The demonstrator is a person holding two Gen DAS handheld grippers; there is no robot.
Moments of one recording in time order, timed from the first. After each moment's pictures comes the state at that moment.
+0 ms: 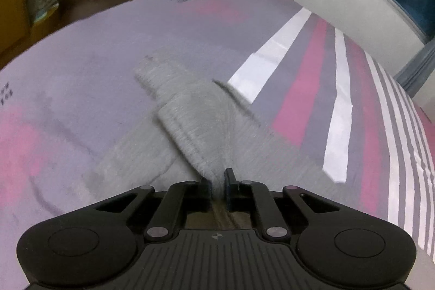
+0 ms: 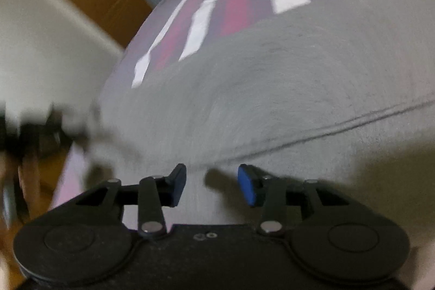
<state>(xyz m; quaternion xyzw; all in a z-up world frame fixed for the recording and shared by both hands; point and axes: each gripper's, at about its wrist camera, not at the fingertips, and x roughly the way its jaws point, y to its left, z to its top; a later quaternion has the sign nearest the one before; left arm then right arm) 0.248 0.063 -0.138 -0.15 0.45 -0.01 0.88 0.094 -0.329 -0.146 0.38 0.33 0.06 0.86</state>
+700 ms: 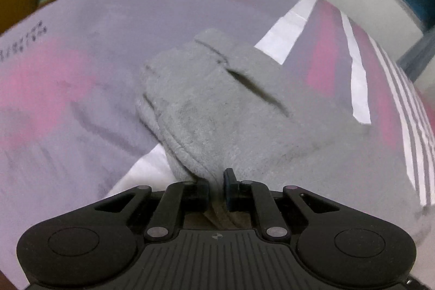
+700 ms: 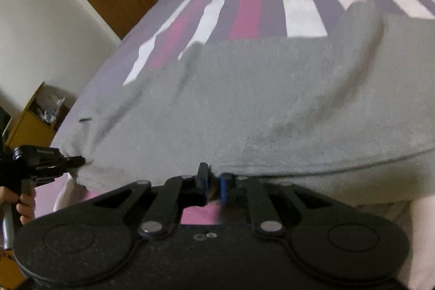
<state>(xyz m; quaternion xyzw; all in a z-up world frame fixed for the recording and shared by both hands) 0.189 0.119 -0.194 -0.16 0.47 -0.03 0.87 0.049 -0.294 -0.147 0.29 0.34 0.05 0.89</state>
